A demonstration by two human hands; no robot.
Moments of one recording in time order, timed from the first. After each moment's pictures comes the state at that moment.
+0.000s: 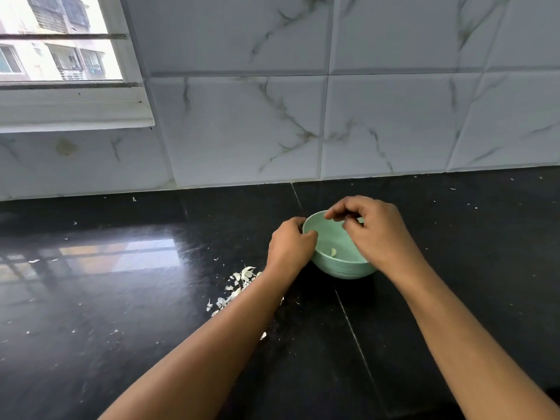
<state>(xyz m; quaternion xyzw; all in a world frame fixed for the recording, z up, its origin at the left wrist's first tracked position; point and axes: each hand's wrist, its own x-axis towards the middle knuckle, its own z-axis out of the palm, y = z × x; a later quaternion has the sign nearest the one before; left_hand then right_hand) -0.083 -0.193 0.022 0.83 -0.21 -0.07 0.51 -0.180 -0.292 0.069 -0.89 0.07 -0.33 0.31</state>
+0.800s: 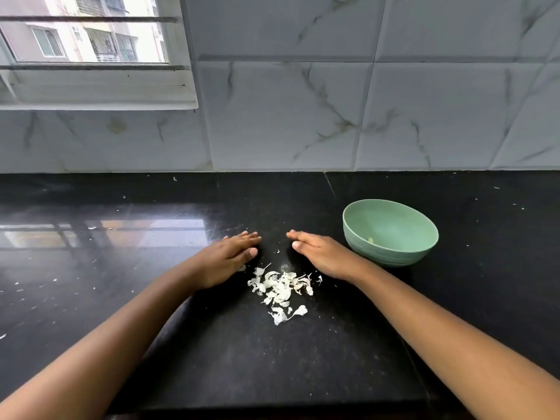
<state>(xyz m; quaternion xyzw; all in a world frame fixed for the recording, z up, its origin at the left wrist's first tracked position) -0.027 -0.008 -0.006 0.88 -0.40 -0.10 0.21 -0.114 -0.220 0.001 -0.94 0.00 0.03 0.35</state>
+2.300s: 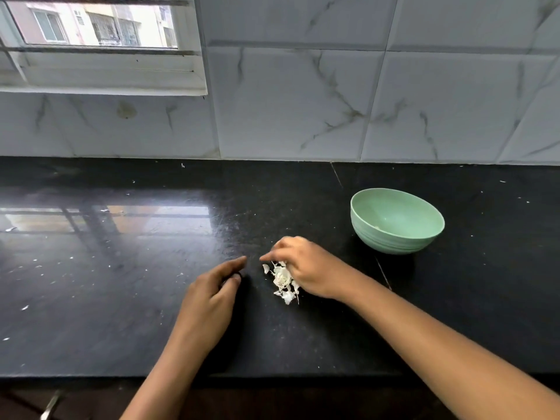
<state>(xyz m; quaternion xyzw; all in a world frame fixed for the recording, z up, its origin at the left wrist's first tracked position) -0.141 0.022 -0.022 0.84 -0.15 0.02 0.52 -0.139 -0.170 -0.005 -0.97 -0.15 -0.02 0.20</state>
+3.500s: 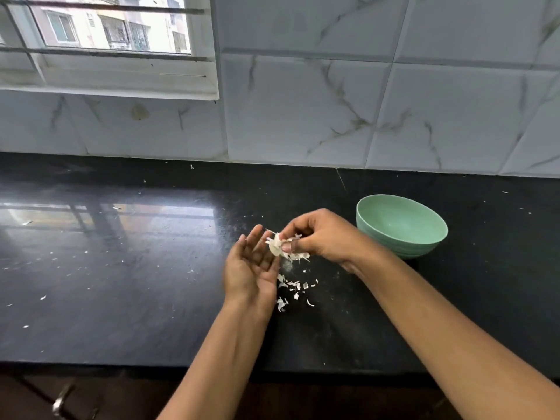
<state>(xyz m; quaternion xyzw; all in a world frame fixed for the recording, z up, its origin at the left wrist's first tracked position) -0.132 -0.038 0.005 0.30 0.12 -0.16 0.93 -0.146 -0.163 0.051 -0.86 -0.01 0.01 0.51</state>
